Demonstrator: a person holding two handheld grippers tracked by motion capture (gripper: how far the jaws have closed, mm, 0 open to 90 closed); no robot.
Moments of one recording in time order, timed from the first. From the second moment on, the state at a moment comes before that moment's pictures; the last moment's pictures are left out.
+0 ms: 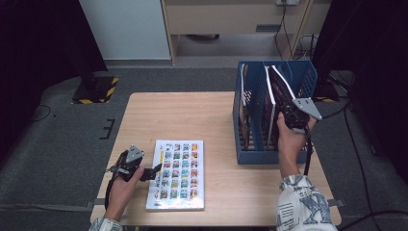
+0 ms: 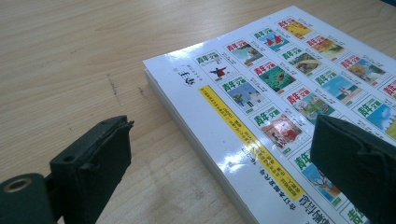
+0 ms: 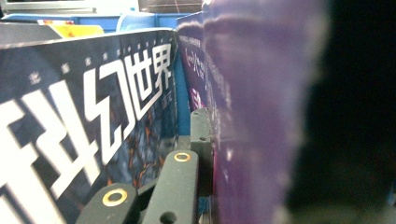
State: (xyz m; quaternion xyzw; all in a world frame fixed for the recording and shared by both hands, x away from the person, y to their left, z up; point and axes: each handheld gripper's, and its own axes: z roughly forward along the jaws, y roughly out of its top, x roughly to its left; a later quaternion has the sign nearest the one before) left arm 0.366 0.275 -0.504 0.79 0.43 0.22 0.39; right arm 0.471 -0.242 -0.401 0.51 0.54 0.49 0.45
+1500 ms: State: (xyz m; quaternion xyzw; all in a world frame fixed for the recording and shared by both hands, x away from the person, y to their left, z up) left arm 0.366 0.275 -0.504 0.79 0.43 0.22 0.39; right arm 0.482 -0.234 -0.409 0.50 0.56 0.49 0.44
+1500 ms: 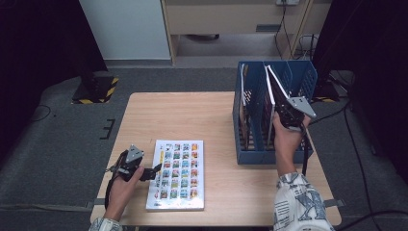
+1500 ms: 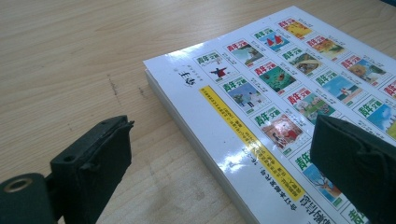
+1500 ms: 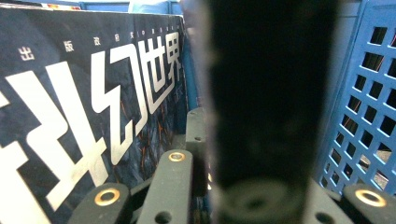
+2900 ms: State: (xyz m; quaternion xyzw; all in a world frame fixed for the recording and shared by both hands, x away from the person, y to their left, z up) left arm 0.366 0.274 -0.504 0.79 0.43 0.22 0.38; right arm 0.463 -0.239 -0.410 0.50 0.58 0.49 0.42
